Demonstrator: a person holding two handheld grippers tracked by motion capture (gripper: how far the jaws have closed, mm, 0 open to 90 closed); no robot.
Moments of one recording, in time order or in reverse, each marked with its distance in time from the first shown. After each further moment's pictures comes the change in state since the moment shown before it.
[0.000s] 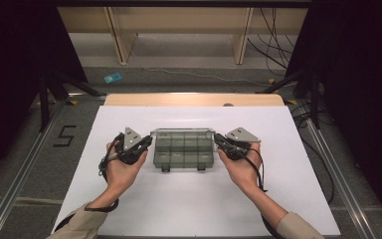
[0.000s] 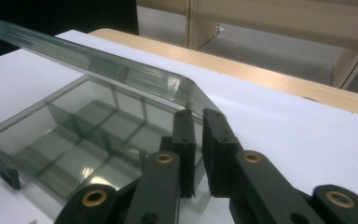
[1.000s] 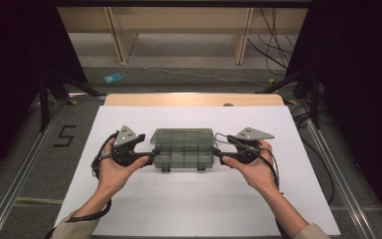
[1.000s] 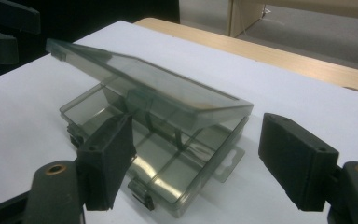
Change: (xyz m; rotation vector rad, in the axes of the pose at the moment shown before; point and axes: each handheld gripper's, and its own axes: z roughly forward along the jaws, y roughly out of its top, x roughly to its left) left arm -0.003 0.025 -0.025 0.002 -0.180 -0.103; right arm -0.016 0.011 -0.029 0.064 0.194 0.005
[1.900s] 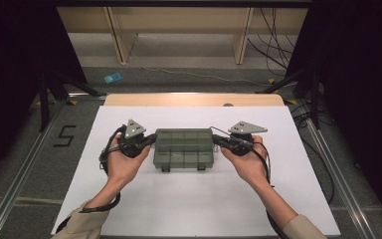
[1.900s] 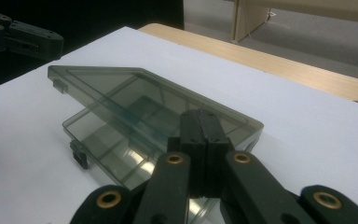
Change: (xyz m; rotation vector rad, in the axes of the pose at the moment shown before) left arm -0.002 0.012 0.015 0.090 0.098 0.024; right arm 0.004 0.014 0.016 -0.013 0.015 -0.013
